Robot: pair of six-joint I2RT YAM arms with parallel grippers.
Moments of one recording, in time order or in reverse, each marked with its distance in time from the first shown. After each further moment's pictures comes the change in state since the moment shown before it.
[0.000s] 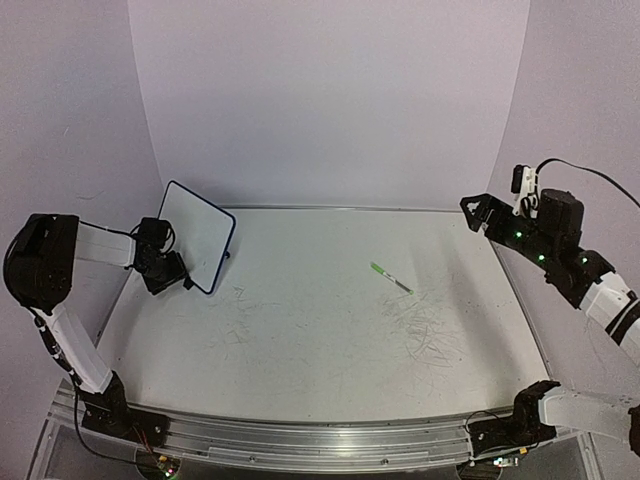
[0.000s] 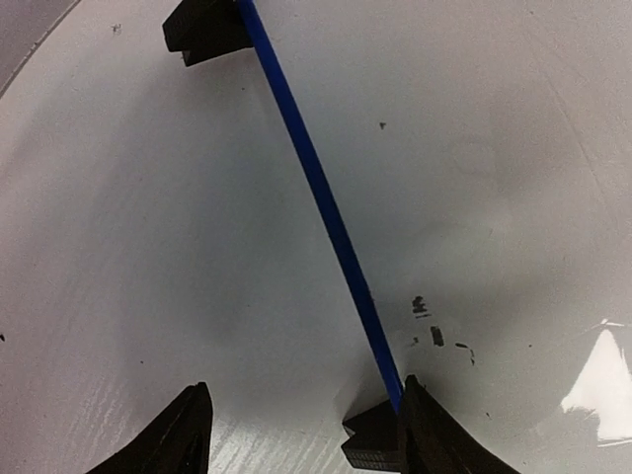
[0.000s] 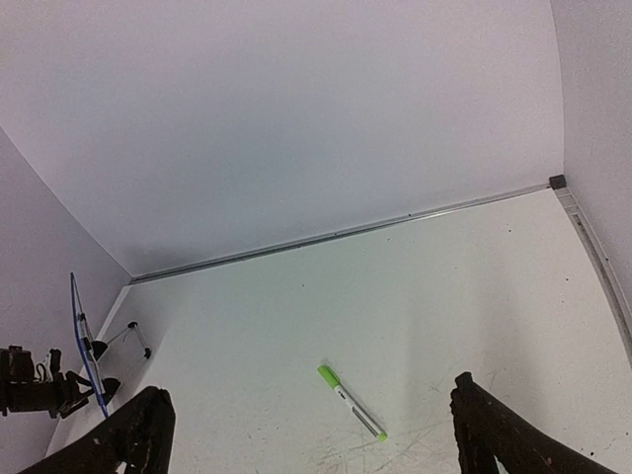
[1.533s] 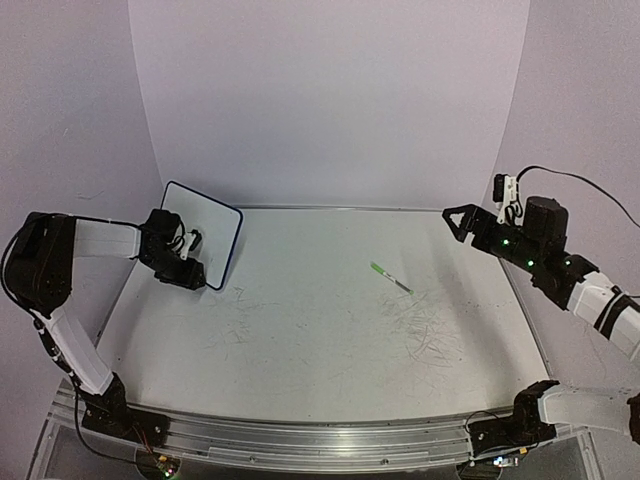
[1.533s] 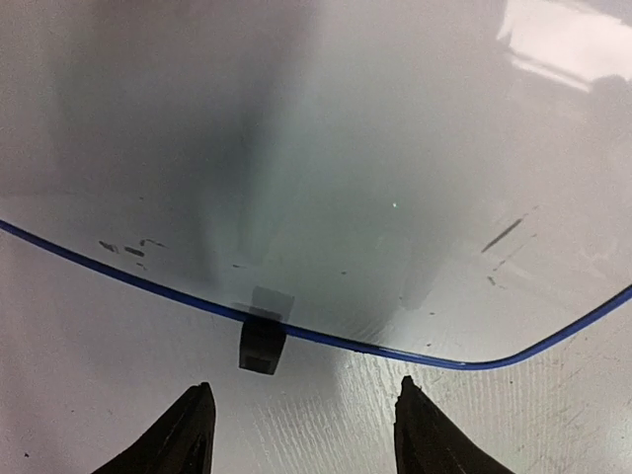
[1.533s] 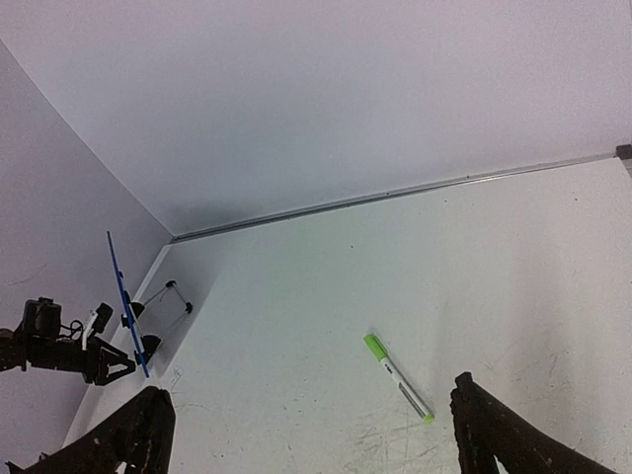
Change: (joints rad) left arm -0.077 -0.016 0.091 -0.186 0.202 0.698; right arm 0.008 0.070 -0.071 0.116 -0.163 0.027
